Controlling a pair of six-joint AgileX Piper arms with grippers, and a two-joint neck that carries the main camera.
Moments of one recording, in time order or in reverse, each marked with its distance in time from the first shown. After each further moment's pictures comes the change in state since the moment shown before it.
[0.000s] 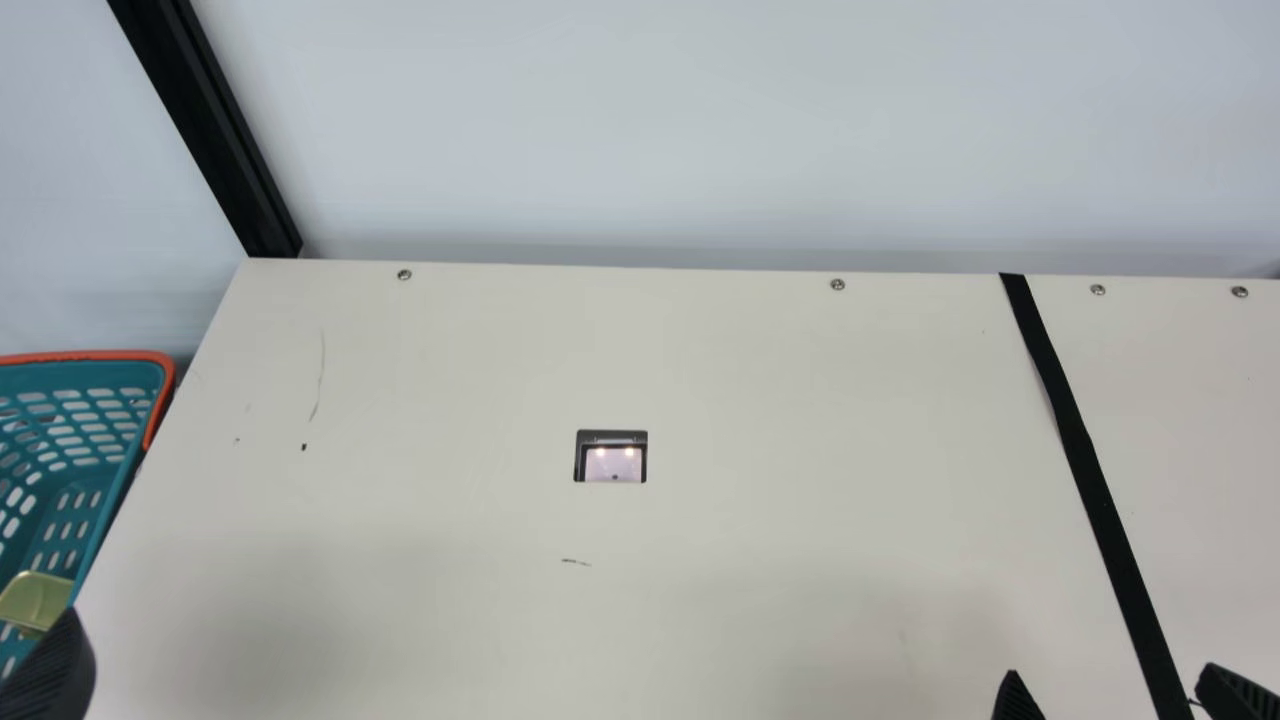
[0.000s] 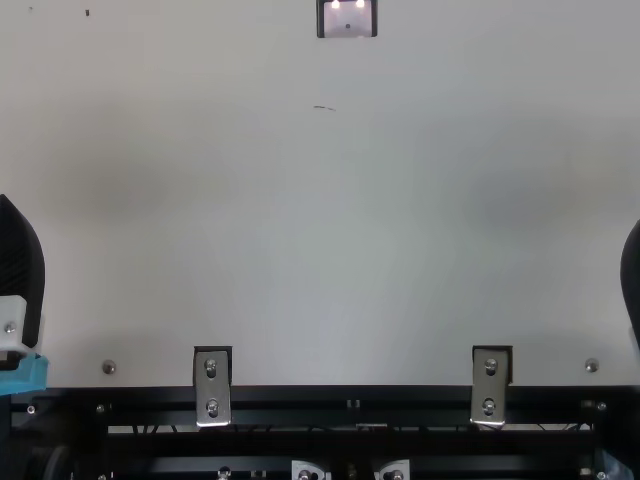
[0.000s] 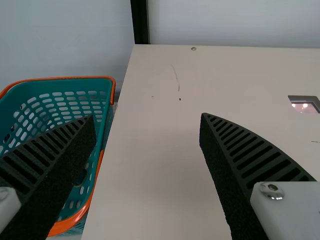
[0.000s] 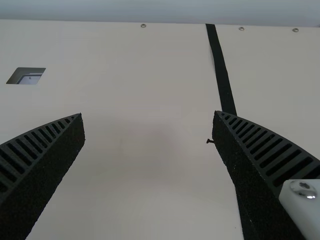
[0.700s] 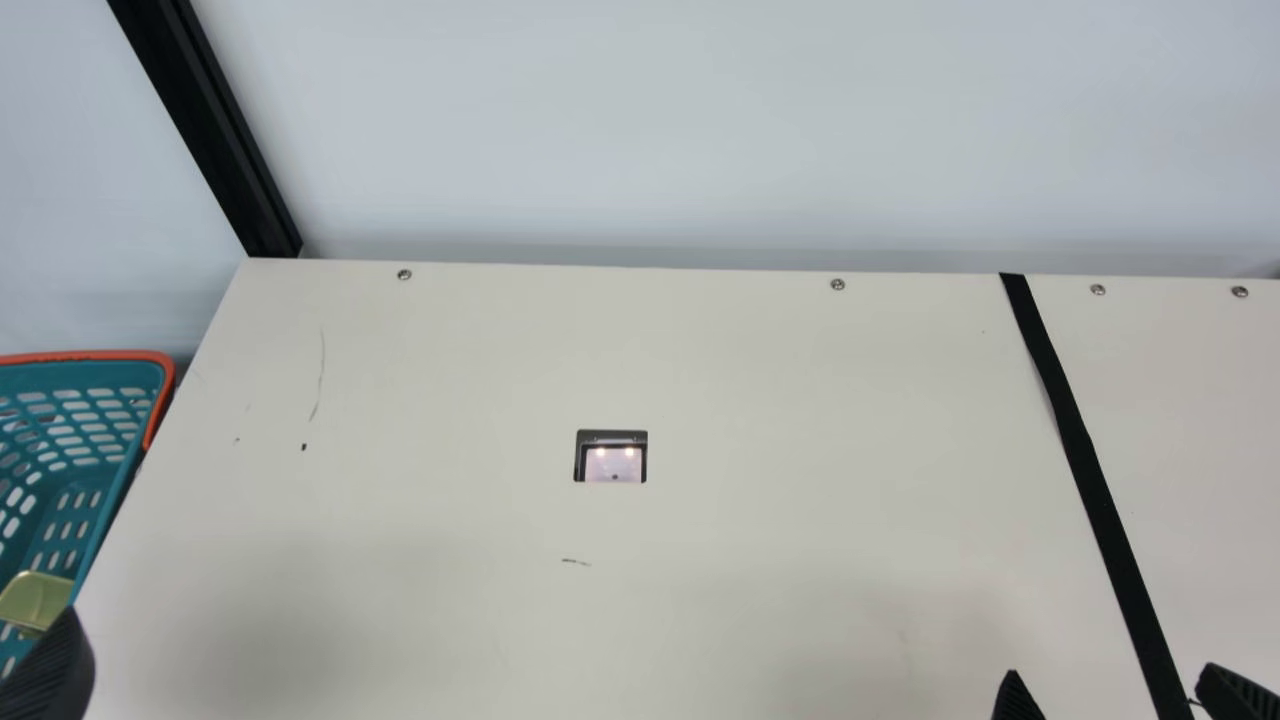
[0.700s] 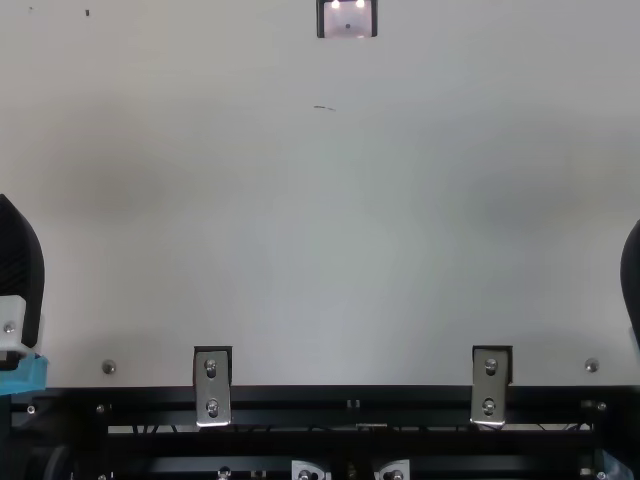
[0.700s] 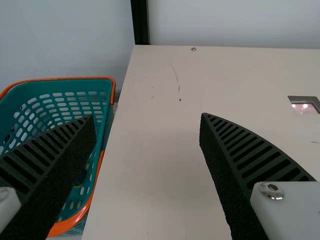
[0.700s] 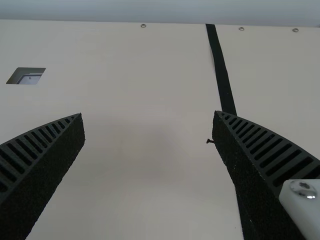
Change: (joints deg) left arm 0.0 0.0 0.0 0.0 0.0 0.0; right arm 0.0 0.0 0.0 0.0 0.0 0.0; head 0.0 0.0
